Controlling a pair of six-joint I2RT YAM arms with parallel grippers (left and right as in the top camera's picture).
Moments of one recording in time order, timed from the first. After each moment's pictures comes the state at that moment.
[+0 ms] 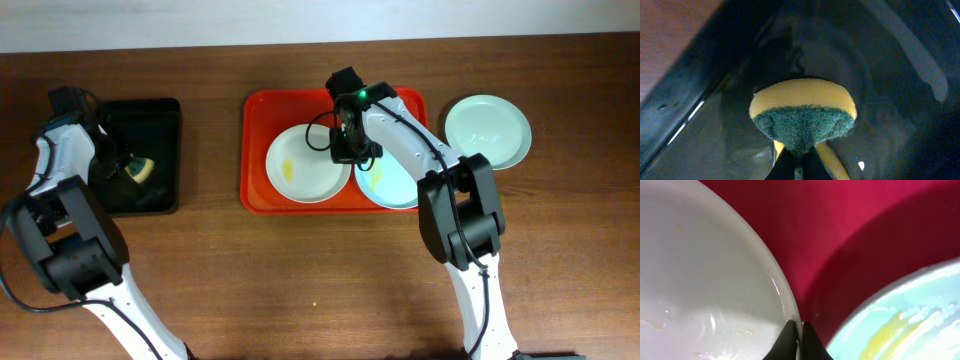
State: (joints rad) left arm 0.40 2.23 1.70 -0.74 0.06 -0.38; right arm 0.41 2.36 1.96 -1.03 -0.05 0.38
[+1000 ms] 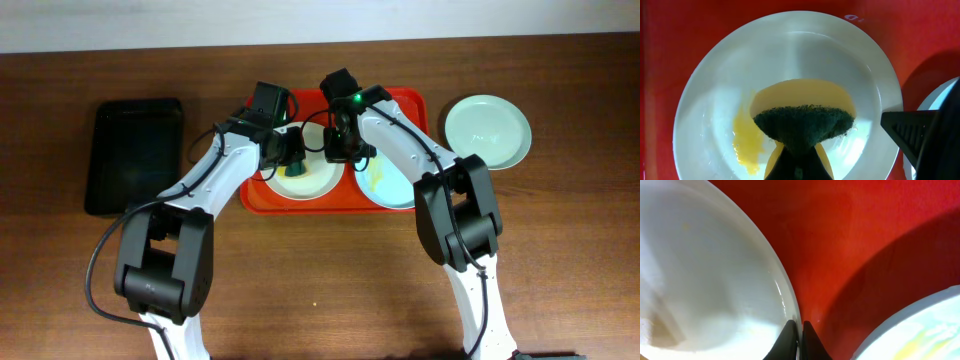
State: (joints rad) left arm -0.34 2.01 1.45 -0.56 0.12 -0.45; right arm 0.43 2.36 1.94 -0.97 -0.05 0.39
